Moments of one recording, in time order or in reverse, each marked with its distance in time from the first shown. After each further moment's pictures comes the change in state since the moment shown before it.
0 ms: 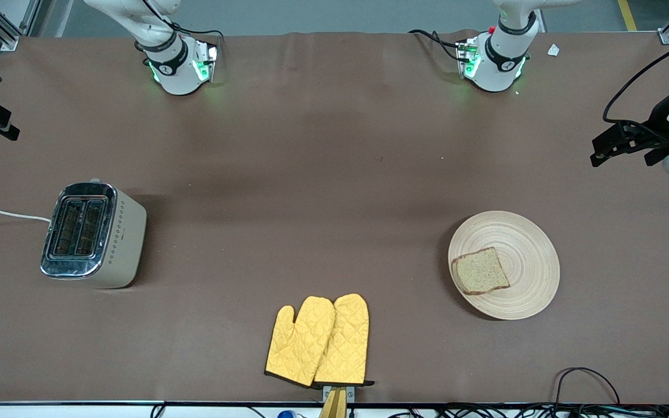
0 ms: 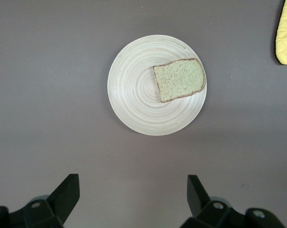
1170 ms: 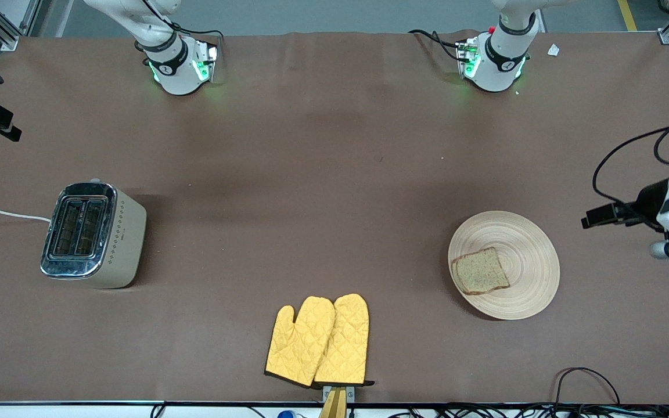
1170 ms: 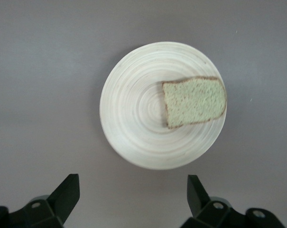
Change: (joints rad) left arm 0.120 0.306 0.012 0.024 -0.125 0.198 0.079; right arm 0.001 0.002 0.003 -0.002 0.000 0.000 0.000
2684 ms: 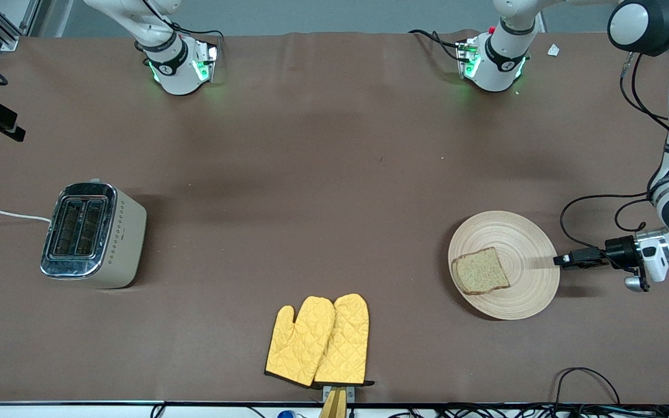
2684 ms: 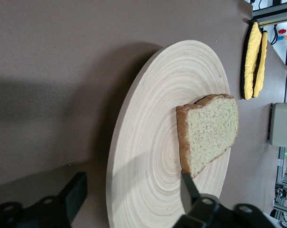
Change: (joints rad) left arm 0.268 0.513 0.004 0.008 -0.662 0.139 0.758; right arm 0.000 0.003 0.003 -0.004 0.000 -0.007 -0.001
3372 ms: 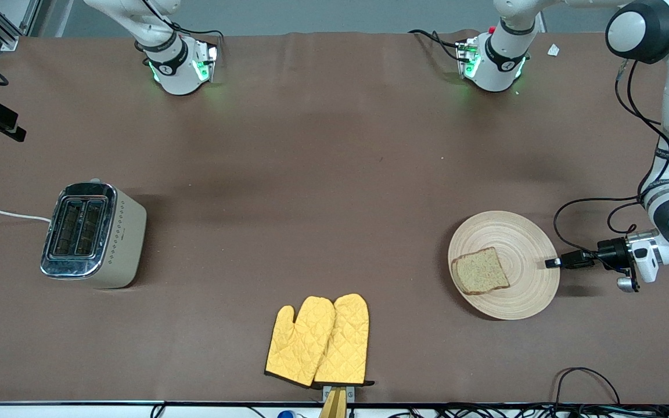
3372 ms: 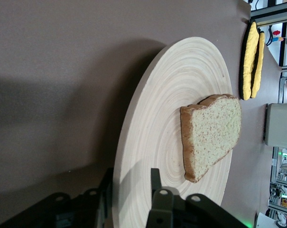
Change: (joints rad) left arm 0.000 0.021 -0.001 0.007 -0.019 0.000 0.029; right arm 0.000 0.001 0.001 0.000 0.000 0.000 -0.001
